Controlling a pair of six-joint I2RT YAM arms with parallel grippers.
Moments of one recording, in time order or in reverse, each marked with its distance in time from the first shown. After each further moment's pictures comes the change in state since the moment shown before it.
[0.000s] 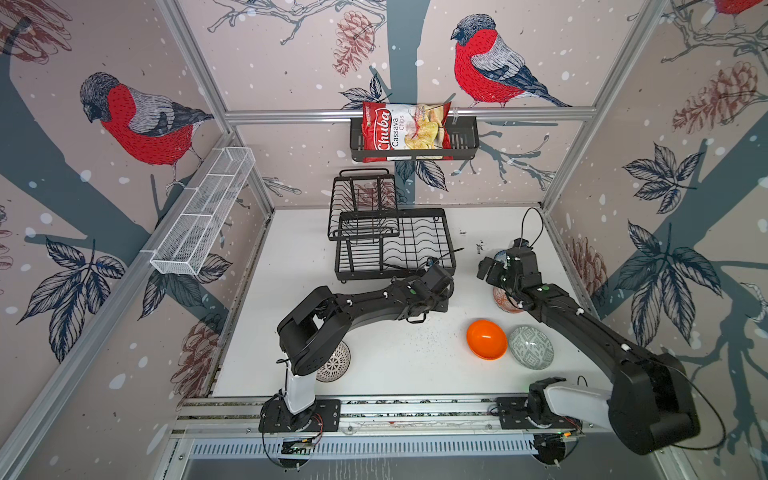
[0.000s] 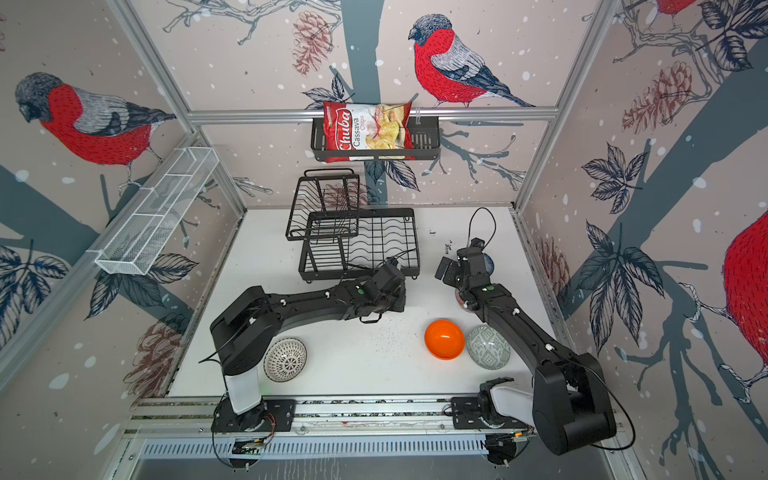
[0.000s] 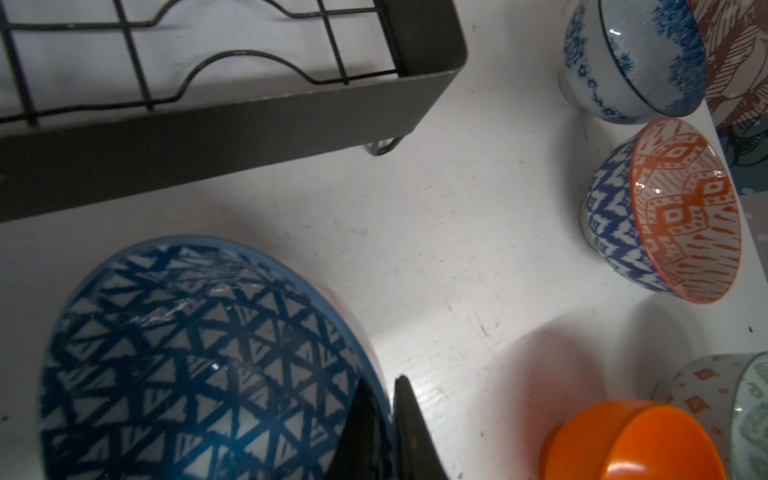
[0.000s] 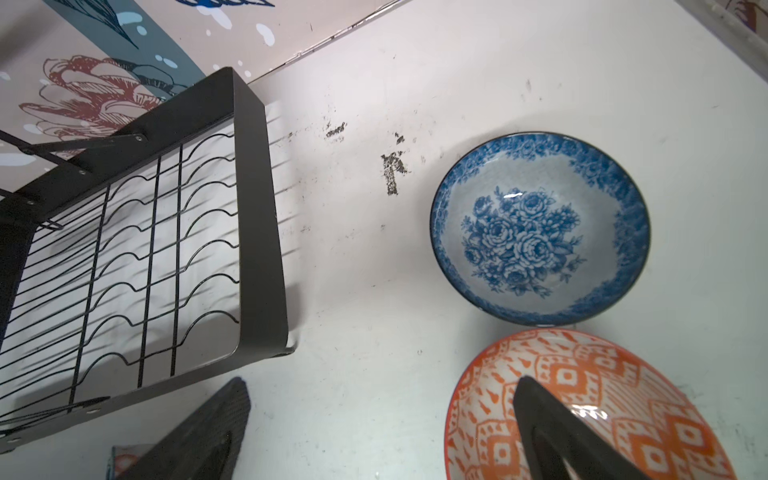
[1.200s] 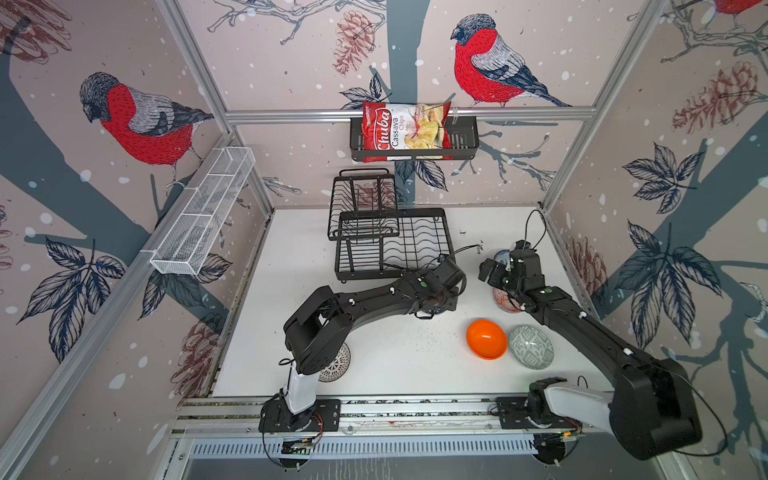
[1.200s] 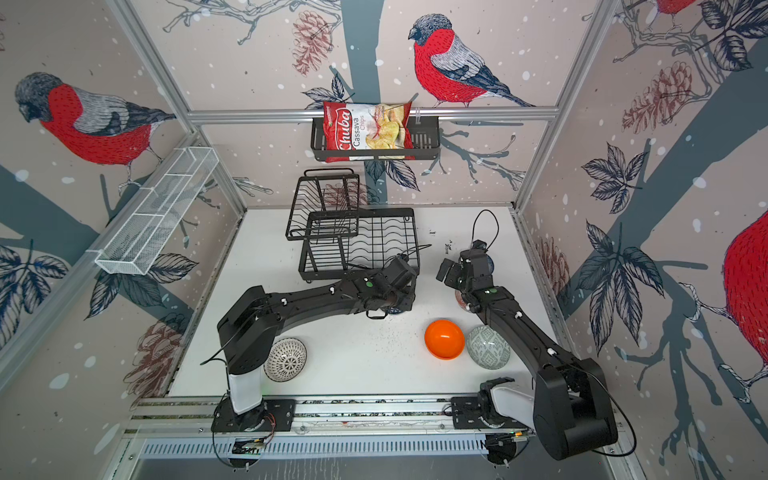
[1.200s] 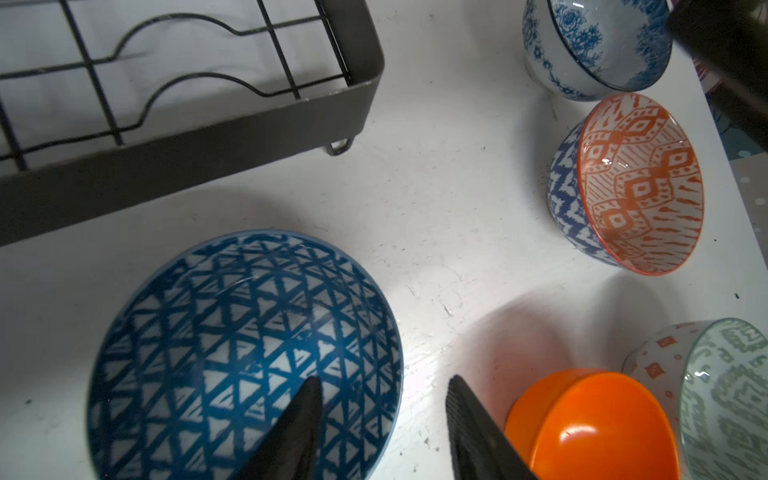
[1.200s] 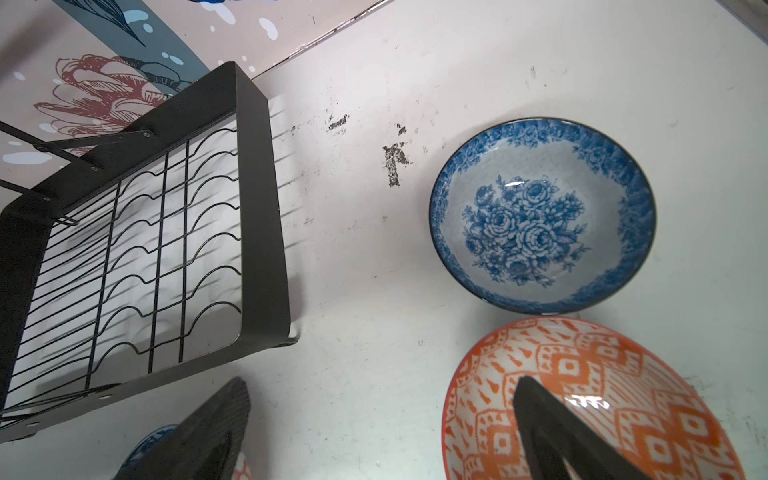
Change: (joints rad) left arm -0.027 -0.003 0.168 -0.224 -0.037 0.048; right arm -0.014 -0.026 -0.020 -0.001 -0.047 0.003
